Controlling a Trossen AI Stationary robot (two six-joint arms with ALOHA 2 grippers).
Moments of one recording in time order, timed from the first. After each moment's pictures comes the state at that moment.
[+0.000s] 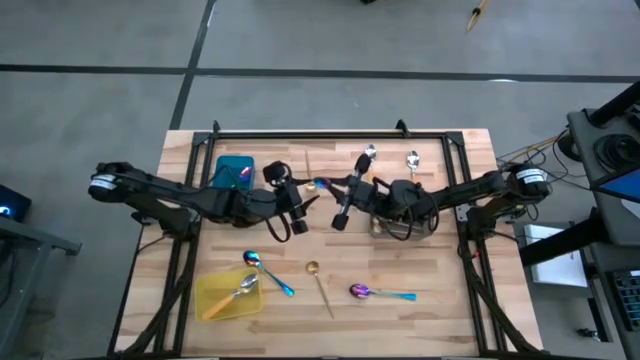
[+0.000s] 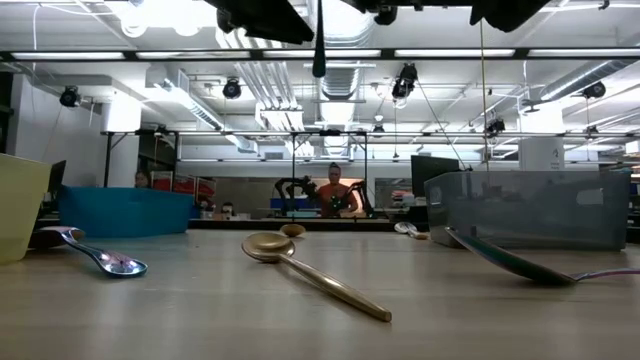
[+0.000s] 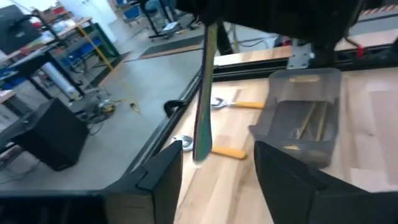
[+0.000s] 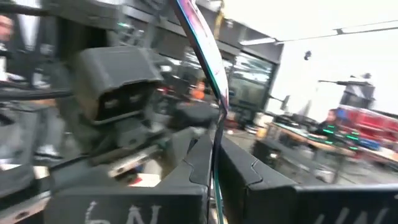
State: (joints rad) left arm -0.16 1.35 0.99 0.01 -0.67 0.13; right arm 0.07 1.56 0.93 0.93 0.38 -0.39
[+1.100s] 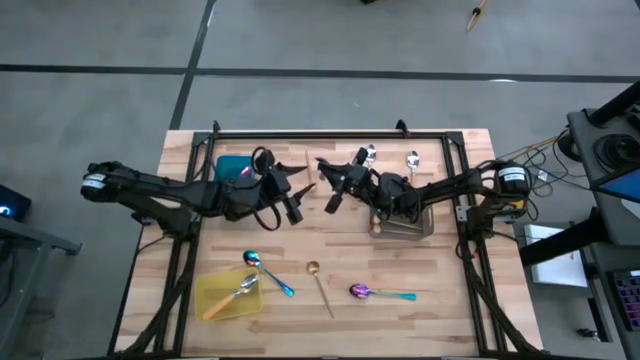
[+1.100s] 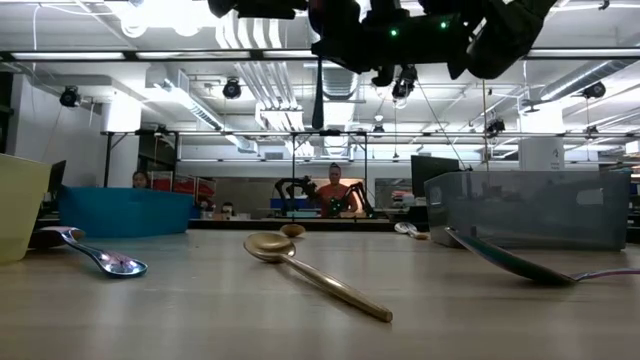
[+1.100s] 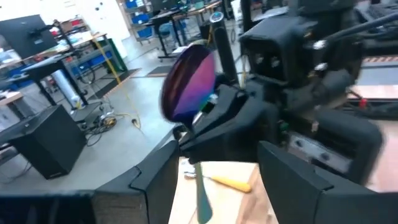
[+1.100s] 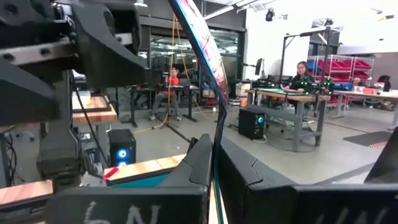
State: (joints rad) left arm -0.14 1.27 0.99 0.08 -0.67 0.12; right arm -0.06 1.69 0.86 1.09 0.42 -0.13
